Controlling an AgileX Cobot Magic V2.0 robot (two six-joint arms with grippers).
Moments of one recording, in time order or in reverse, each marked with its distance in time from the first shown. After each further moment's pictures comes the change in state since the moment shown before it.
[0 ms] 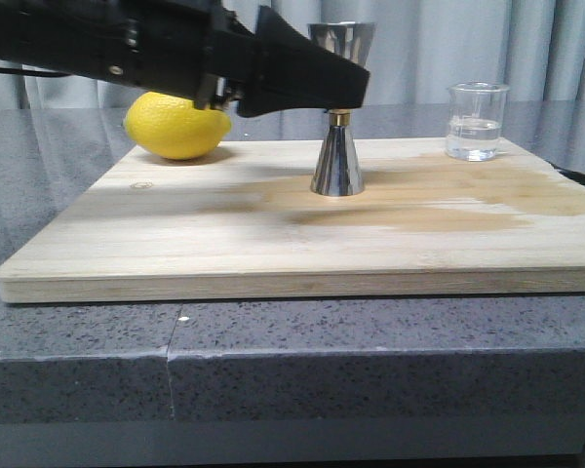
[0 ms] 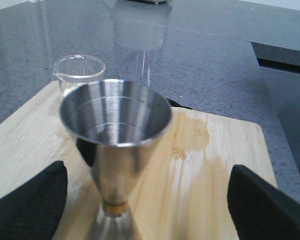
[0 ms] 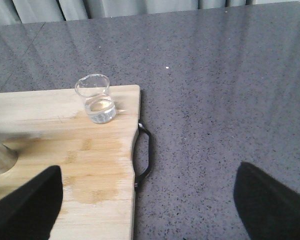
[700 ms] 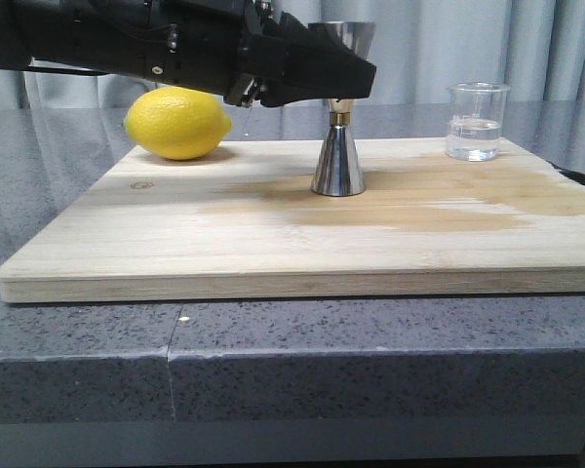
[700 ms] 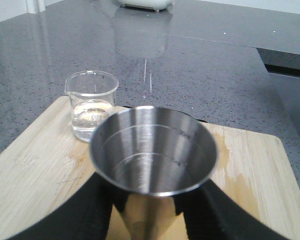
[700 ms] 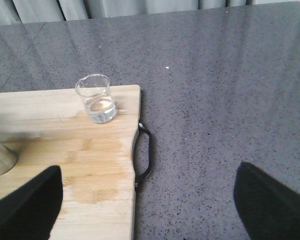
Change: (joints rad) left arm -0.012 0.073 -0.104 0.000 0.010 -0.004; right arm 0.000 0.000 0.000 0.000 0.000 0.000
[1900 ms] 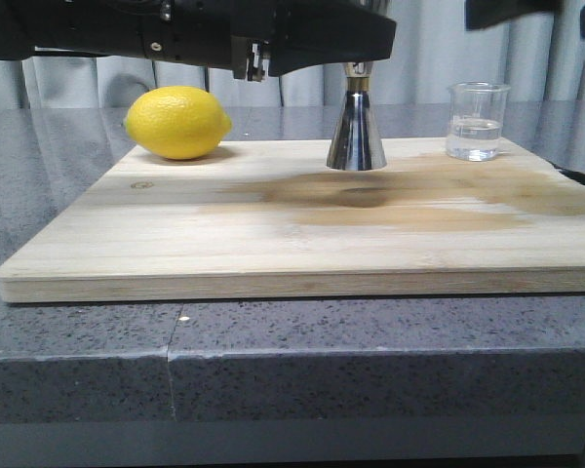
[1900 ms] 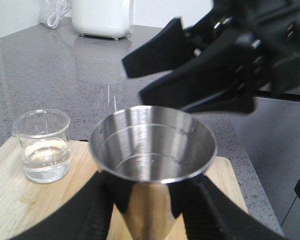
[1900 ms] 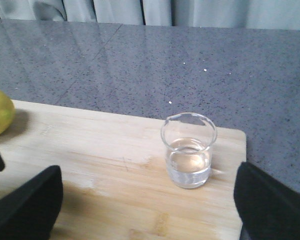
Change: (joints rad) left arm 0.000 0.000 -0.021 0.006 0.161 -0.002; right arm 0.272 0.601 0.036 0.172 -0.717 -0.180
